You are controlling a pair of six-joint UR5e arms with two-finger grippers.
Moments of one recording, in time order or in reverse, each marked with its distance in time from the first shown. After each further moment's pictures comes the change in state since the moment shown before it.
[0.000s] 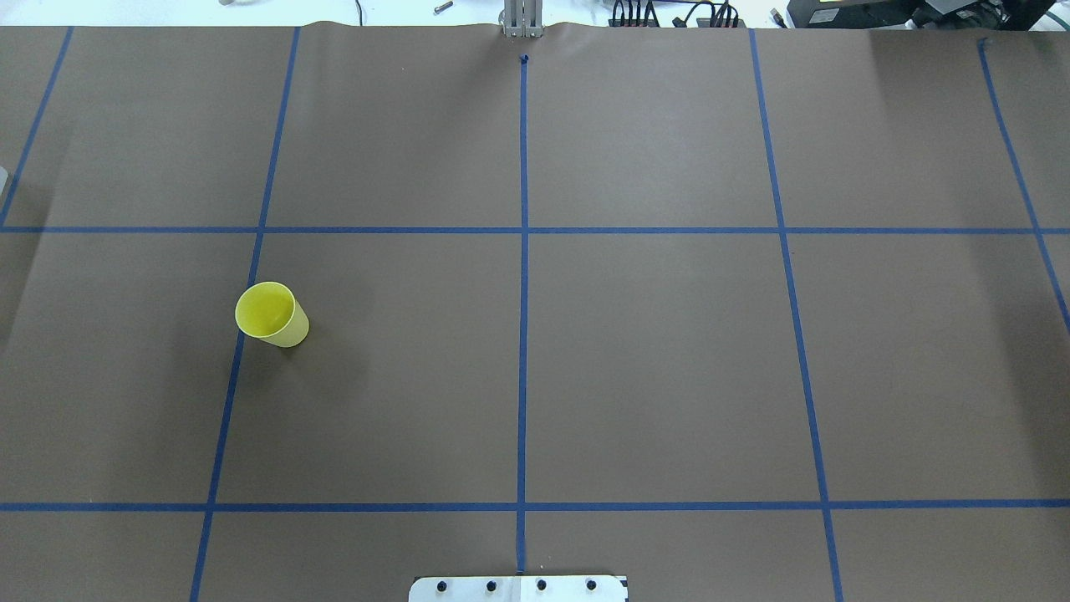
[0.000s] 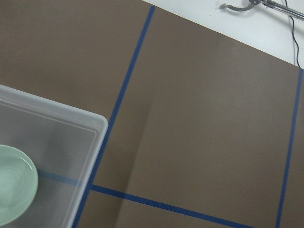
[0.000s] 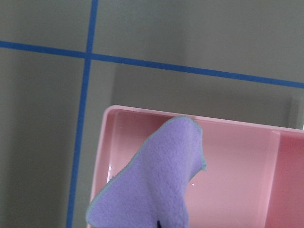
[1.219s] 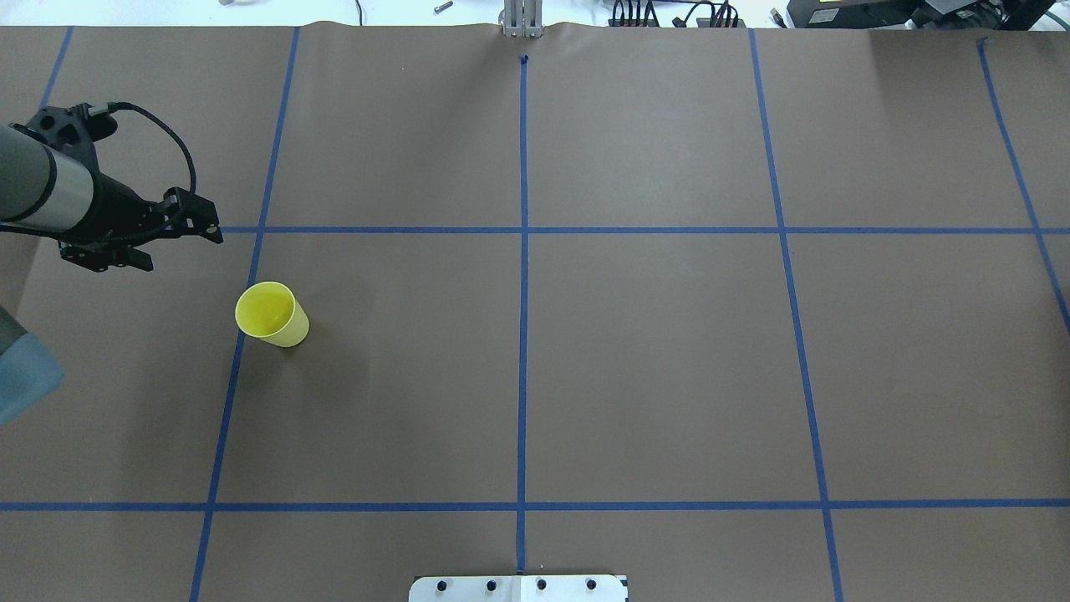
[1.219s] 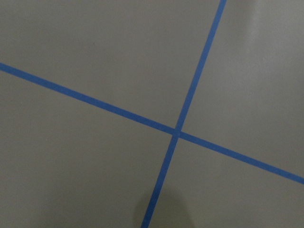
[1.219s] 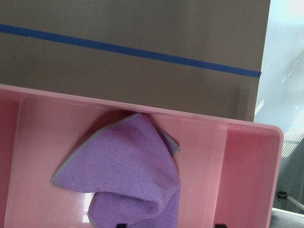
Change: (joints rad) left arm 0.592 0.004 -0.259 -0.005 0.374 -0.507; right arm 0.059 0.014 -0.244 0.260 -0.069 -0.032
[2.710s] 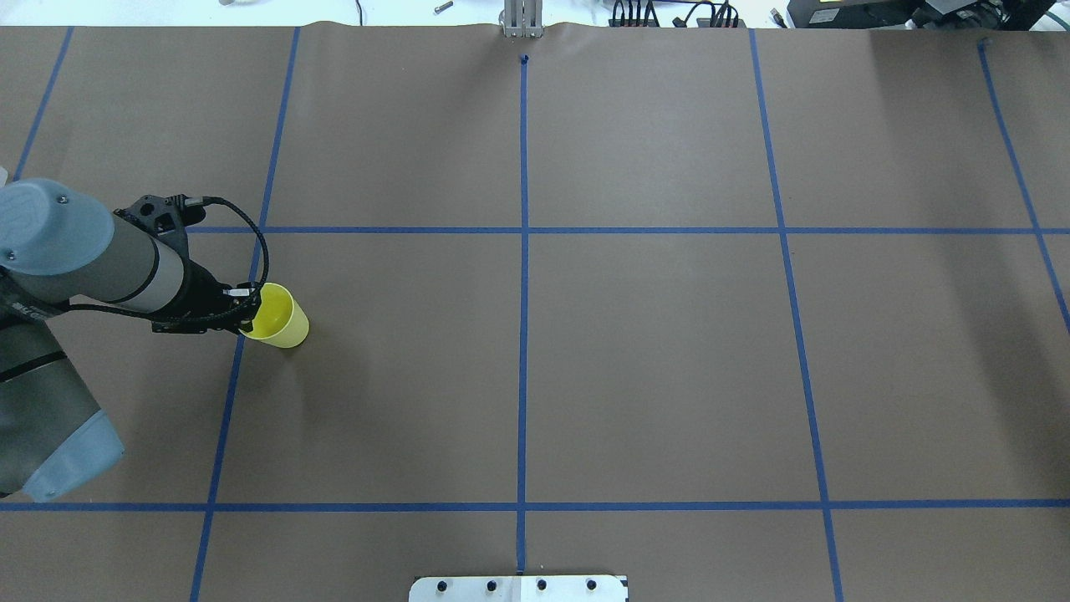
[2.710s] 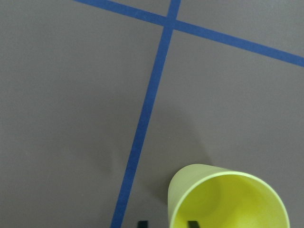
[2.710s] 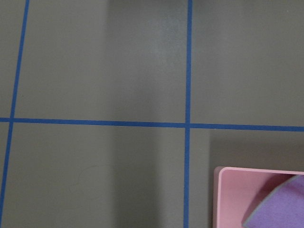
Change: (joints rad) left arm 0.168 -0.006 0.042 0.000 0.061 -0.020; right arm -0.064 0.028 0.453 -0.290 0.342 0.280
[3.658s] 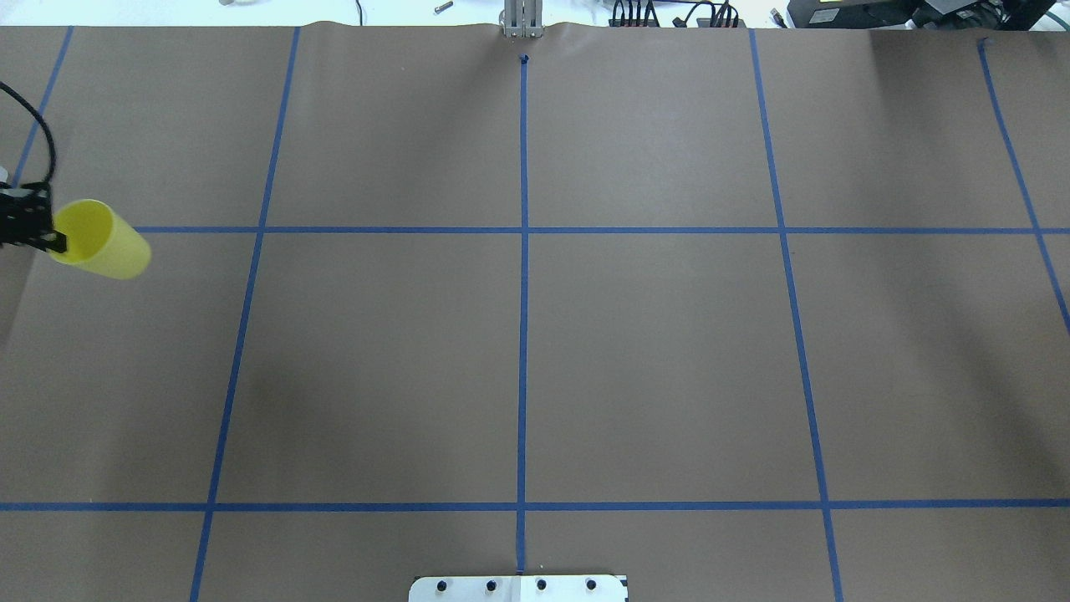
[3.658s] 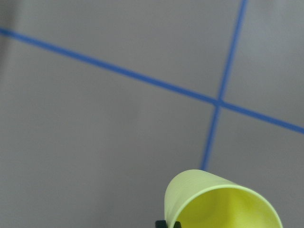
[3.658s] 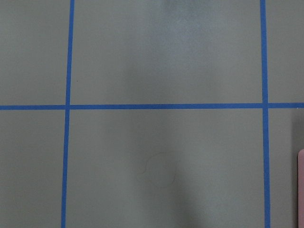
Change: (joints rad) left arm -0.503 0.124 -0.115 0.247 -0.269 0.476; right arm -0.215 -0.013 0.143 0.013 -0.002 0.285
